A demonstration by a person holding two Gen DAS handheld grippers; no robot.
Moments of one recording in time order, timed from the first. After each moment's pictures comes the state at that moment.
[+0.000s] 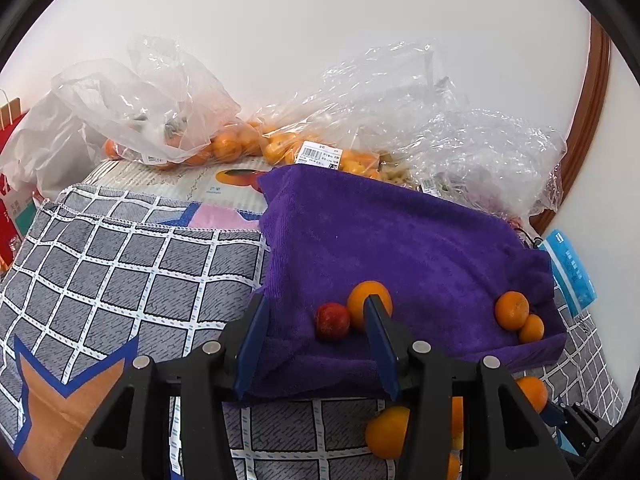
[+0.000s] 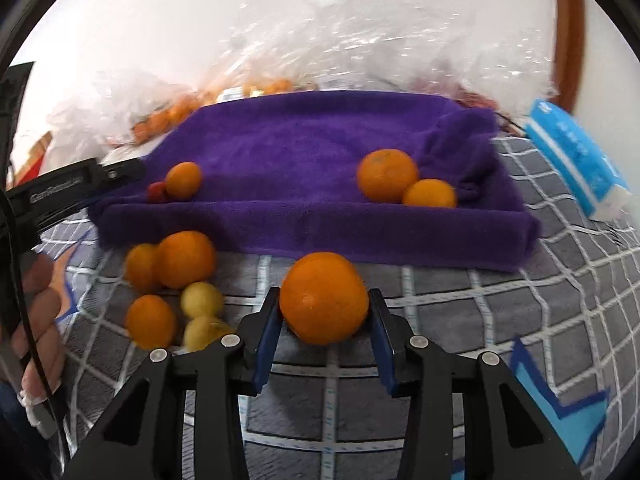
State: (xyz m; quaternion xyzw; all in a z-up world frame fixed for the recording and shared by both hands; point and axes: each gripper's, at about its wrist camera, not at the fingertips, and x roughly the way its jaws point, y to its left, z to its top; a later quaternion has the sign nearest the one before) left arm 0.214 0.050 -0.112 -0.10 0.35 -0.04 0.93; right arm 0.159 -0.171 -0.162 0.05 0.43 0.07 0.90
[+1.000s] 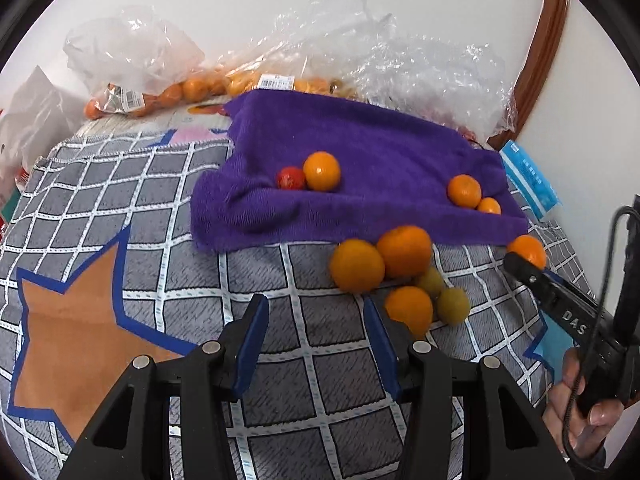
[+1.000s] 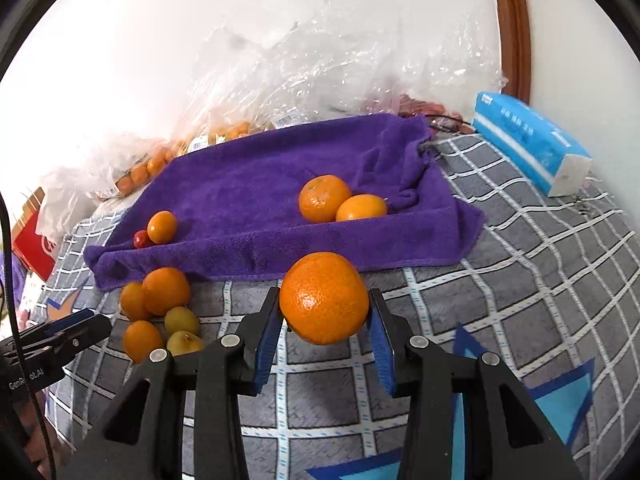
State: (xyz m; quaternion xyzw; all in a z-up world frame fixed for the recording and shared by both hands) left arm 0.144 0.038 -0.129 -0.05 0.43 -0.11 0.89; right arm 0.136 -0.211 -0.151 0.11 0.38 0.03 0.92
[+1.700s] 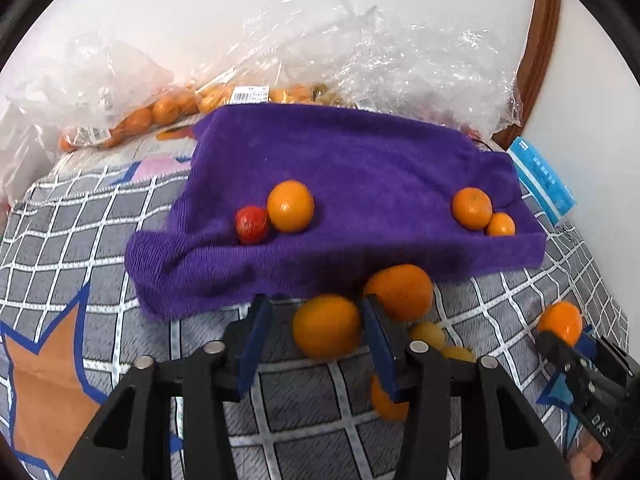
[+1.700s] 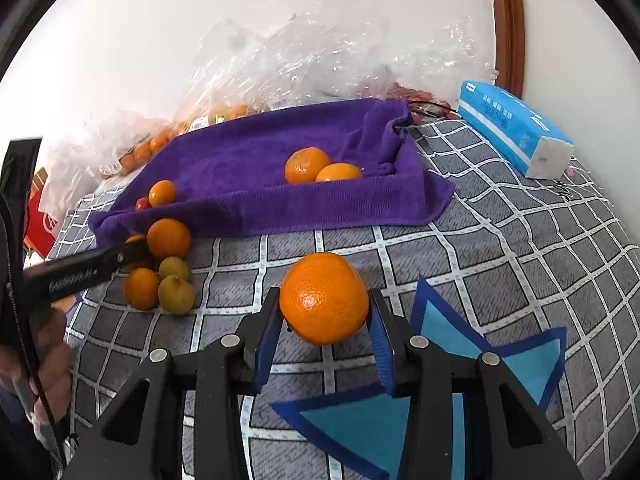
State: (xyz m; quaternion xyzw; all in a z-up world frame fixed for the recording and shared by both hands) left arm 0.183 0.004 -0.133 -0.02 0.41 -0.11 0.90; right arm 0.108 -0.224 -0.157 0.10 0.41 0.04 0.91
